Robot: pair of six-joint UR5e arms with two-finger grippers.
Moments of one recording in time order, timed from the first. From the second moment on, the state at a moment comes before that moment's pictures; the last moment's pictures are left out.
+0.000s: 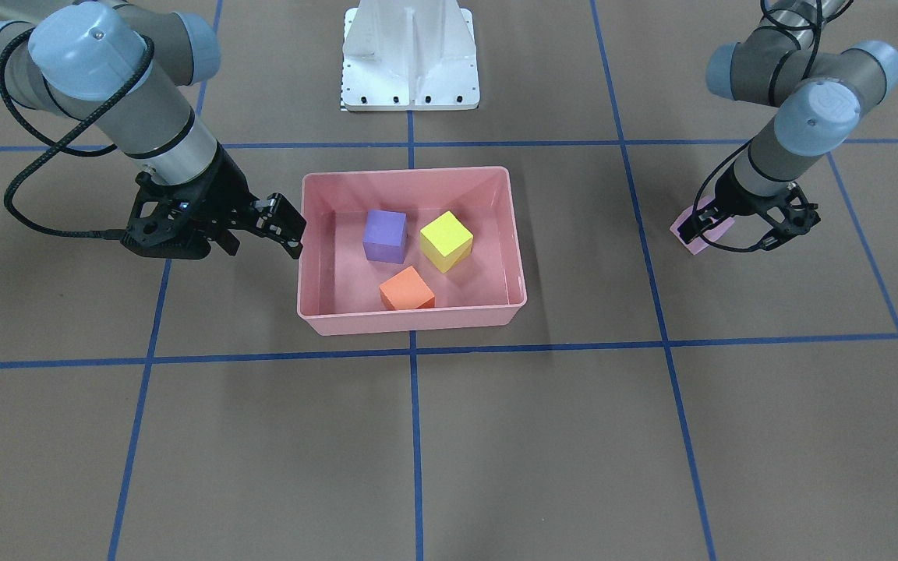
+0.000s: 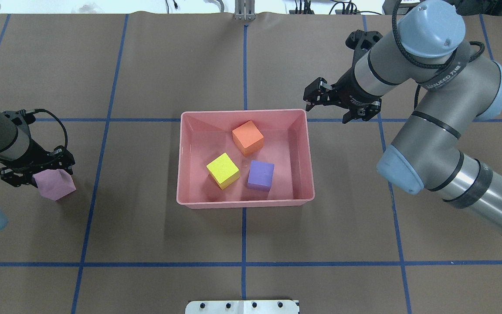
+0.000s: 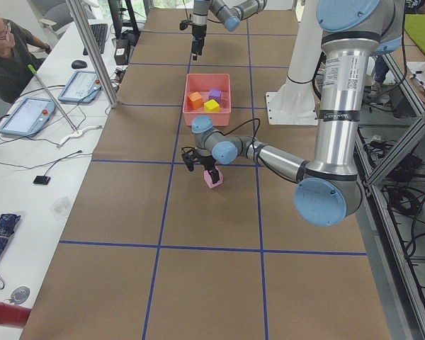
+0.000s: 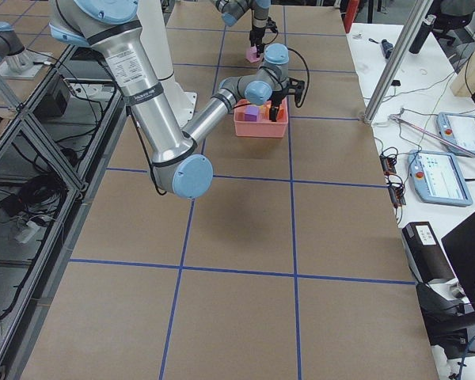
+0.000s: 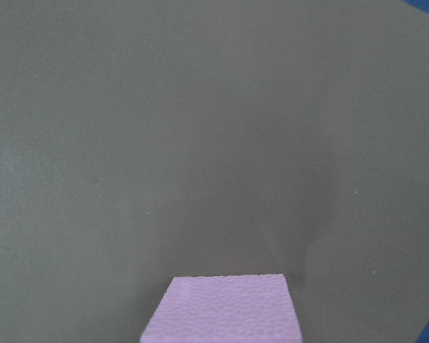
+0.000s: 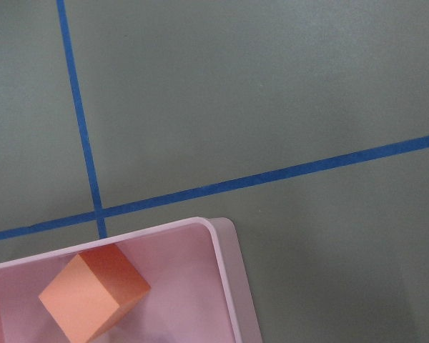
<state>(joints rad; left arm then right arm) -0.81 -1.63 -1.77 -1.84 -2.14 -1.36 0.81 -1.08 1.82 -1.41 2.12 1.32</state>
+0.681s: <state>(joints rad) -0.81 -1.95 -1.88 -1.71 -2.27 -1.58 0.92 -1.36 1.94 -1.40 2.13 1.10</state>
